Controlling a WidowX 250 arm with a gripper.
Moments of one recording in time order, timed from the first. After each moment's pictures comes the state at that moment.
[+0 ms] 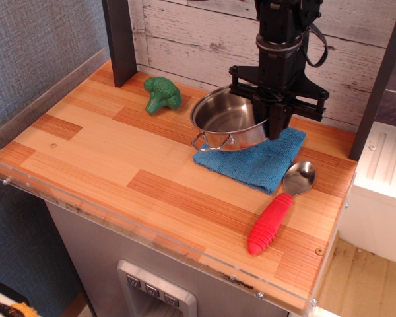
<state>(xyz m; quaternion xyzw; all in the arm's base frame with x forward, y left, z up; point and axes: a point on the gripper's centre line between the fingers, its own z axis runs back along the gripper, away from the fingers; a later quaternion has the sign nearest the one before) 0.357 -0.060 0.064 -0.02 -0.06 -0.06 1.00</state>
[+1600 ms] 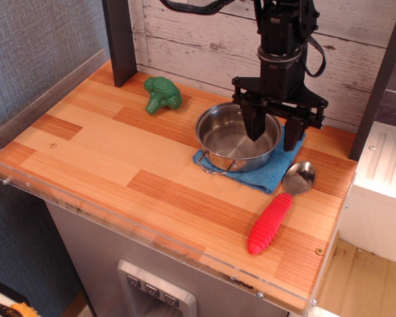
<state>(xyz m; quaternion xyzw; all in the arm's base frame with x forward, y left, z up) 0.362 -0.064 0.047 -0.04 -0.05 -0.06 1.00</state>
